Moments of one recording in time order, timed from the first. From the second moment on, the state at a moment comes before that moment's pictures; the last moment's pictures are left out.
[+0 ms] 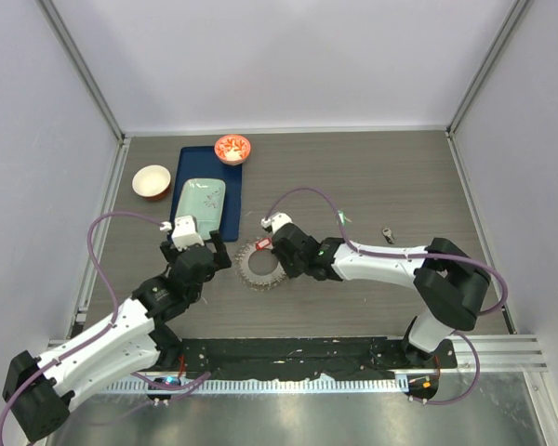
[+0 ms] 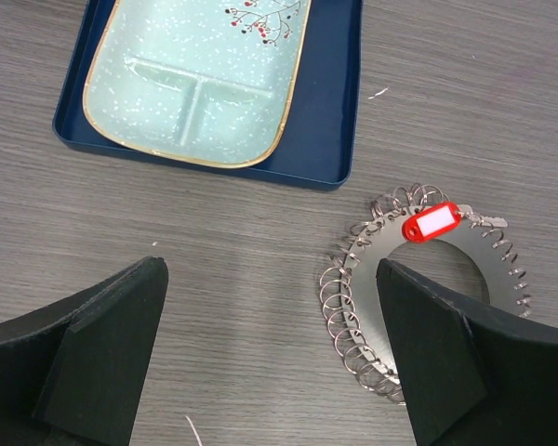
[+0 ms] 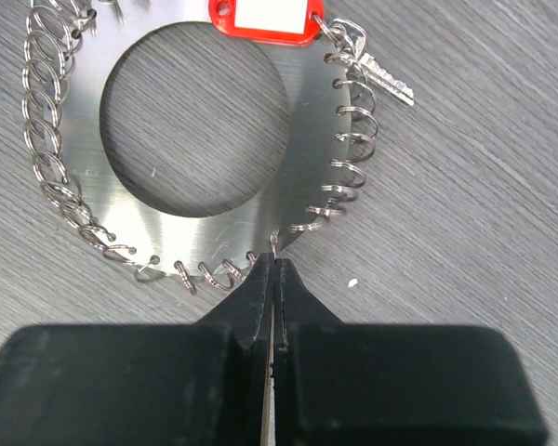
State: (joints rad) left arm -0.76 0.73 0.45 -0.28 -0.70 -0.62; right arm 1.01 1.62 0.96 -0.24 0.23 0.27
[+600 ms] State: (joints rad) left arm -0.76 0.67 0.35 -0.10 -0.48 -0.54; right arm 1.00 1.26 0.55 0.32 0.18 0.10
